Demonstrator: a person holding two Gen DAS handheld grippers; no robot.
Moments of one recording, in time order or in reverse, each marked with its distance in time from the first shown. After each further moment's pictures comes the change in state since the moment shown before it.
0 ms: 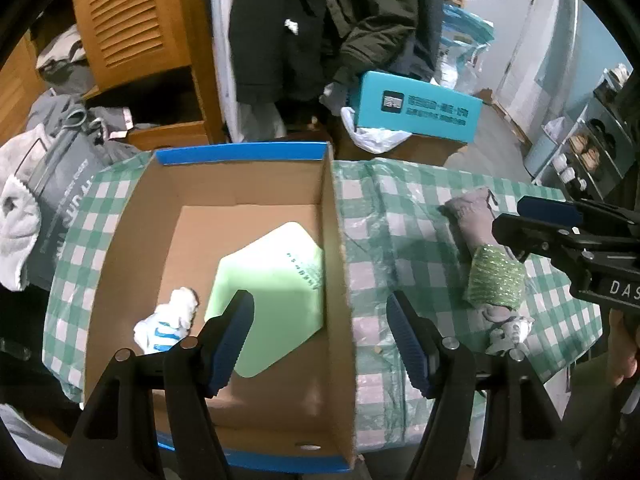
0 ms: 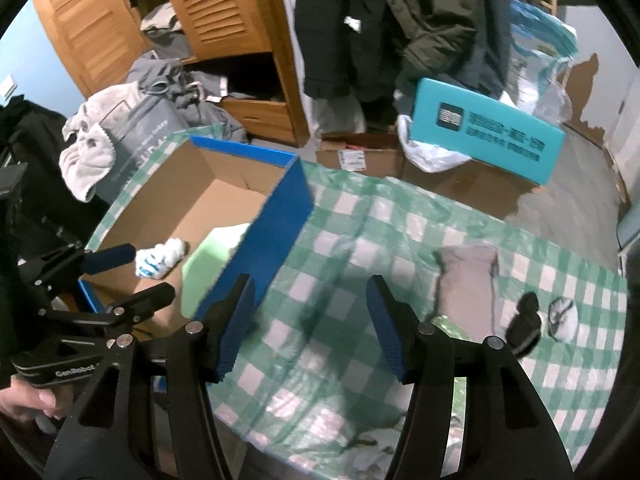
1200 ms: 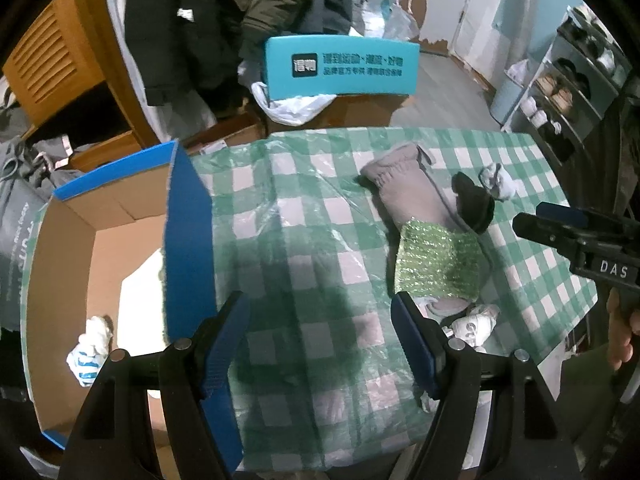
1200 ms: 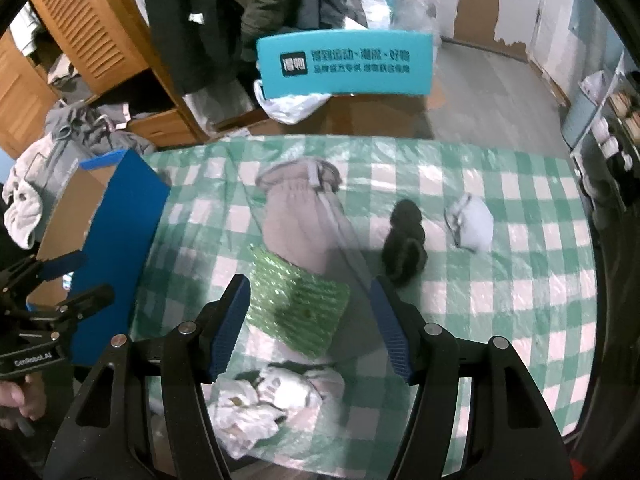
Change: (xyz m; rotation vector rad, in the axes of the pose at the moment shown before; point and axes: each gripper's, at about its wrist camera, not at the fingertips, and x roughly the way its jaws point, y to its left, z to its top) left arm 0.049 -0.114 0.012 0.165 0.108 -0.062; right arm -0.026 -0.151 -0.078 0.280 0.039 -0.140
